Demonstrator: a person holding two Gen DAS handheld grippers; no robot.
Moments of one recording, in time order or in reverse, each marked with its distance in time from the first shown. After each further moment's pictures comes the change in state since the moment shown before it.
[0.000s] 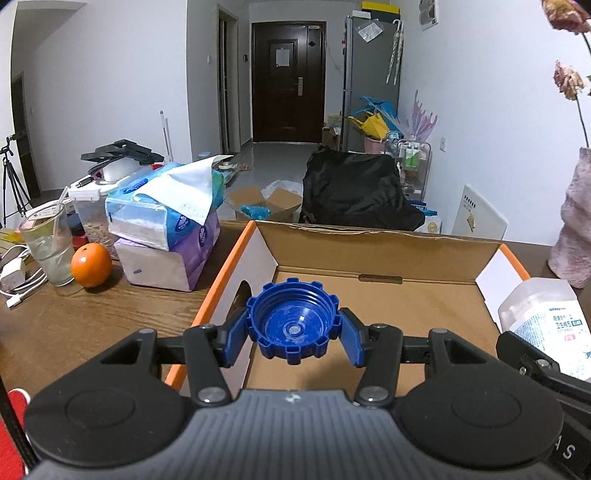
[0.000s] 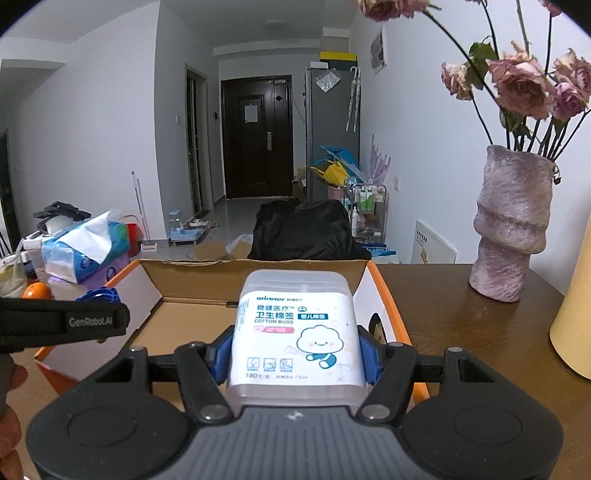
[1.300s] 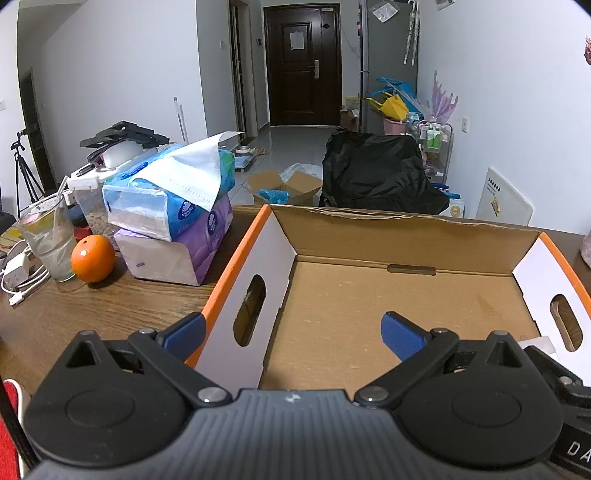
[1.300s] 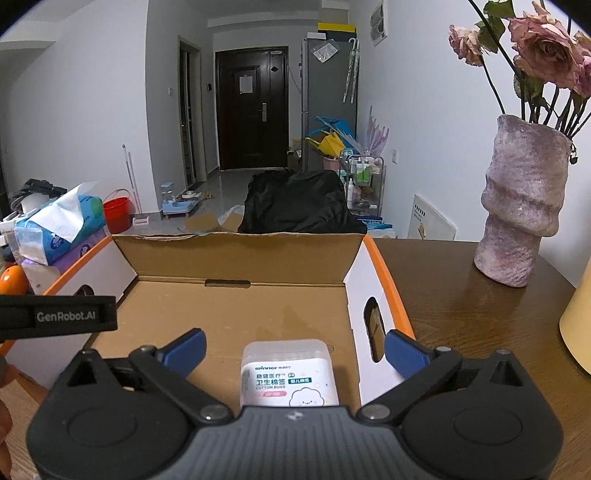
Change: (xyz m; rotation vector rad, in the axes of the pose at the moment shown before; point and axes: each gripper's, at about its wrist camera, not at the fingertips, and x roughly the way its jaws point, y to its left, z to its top) left arm 0.039 0.001 0.004 0.006 0.058 0.071; right arm 0.041 -0.008 0.003 -0.006 0.100 -0.017
